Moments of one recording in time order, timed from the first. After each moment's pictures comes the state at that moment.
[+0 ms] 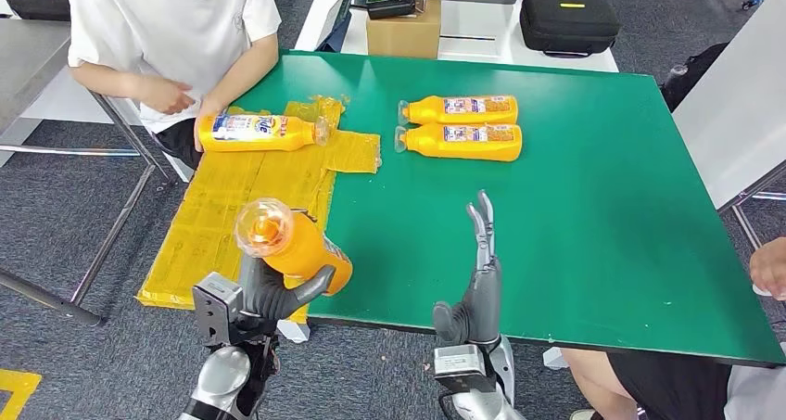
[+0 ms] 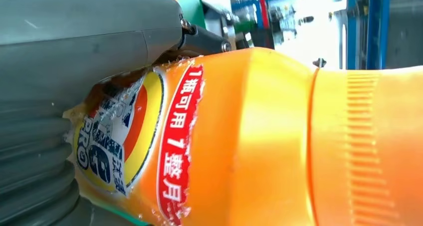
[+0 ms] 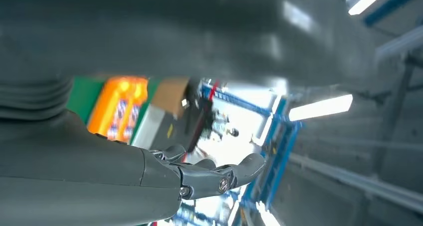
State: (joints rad) left arm -0.02 -0.19 -0.26 -1.44 -0.17 0.10 -0.53; right arm -0.10 0.09 0.67 -1.42 0.32 -0.68 -0.70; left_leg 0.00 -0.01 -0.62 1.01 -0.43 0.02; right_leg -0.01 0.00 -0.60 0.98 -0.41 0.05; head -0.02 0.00
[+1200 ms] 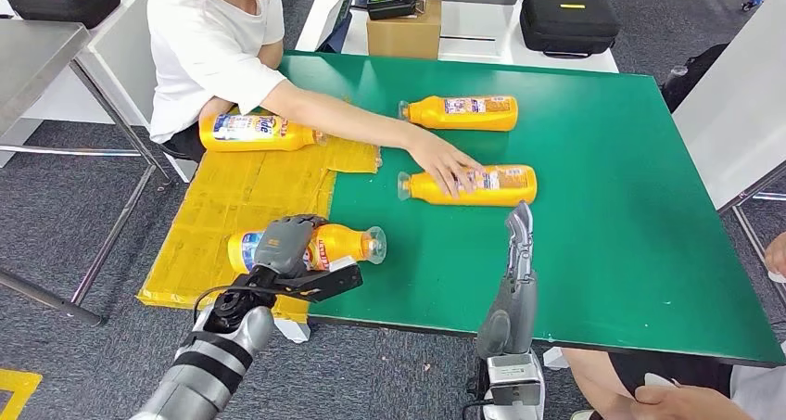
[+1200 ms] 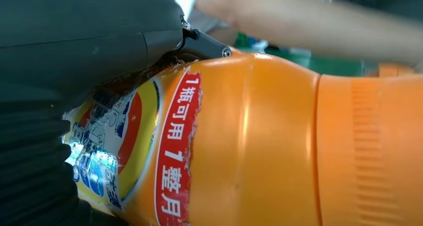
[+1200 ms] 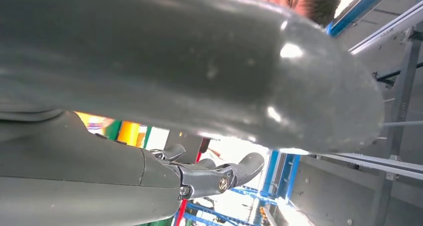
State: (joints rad) left arm -0.35 -0.10 -0.28 -0.97 -1.26 0.21 -0.11; right arm 0.00 0.08 0.55 -1.54 0.24 -0.53 -0.70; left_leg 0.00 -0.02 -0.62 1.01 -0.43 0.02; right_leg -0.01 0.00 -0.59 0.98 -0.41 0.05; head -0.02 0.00
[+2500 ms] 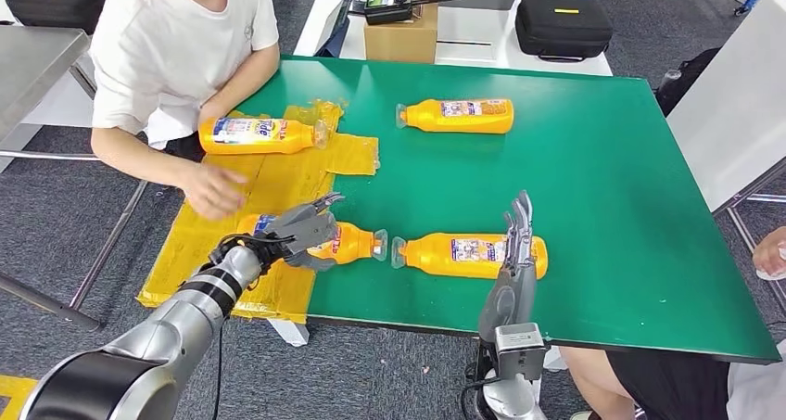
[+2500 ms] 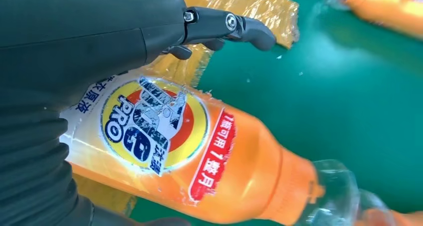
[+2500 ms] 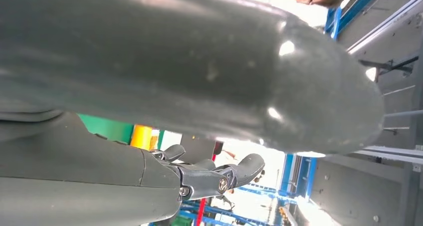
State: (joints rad) left arm -0.69 -0.08 -0.14 -0.42 -0.88 -0.16 -0.44; right arm -0.05 0.10 0.51 -1.45 0.16 -0.50 -0.70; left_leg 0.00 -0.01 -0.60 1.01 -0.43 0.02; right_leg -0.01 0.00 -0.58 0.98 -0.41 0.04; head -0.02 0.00
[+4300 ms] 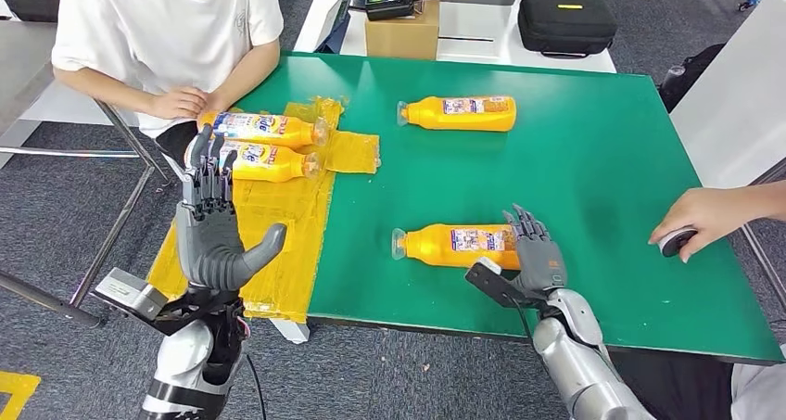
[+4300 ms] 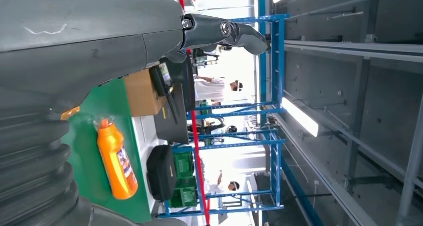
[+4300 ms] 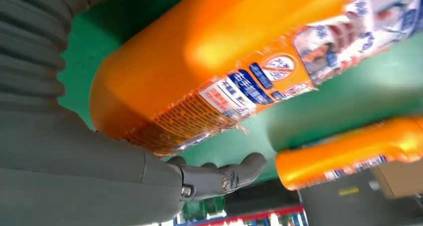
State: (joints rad) left arm -0.08 -0.17 -0.22 -1.65 -0.06 0.06 -0.59; right arm -0.48 -0.04 0.24 -0.59 1.01 -0.40 -0.35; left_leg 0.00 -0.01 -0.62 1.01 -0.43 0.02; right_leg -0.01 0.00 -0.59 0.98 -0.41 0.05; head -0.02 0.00
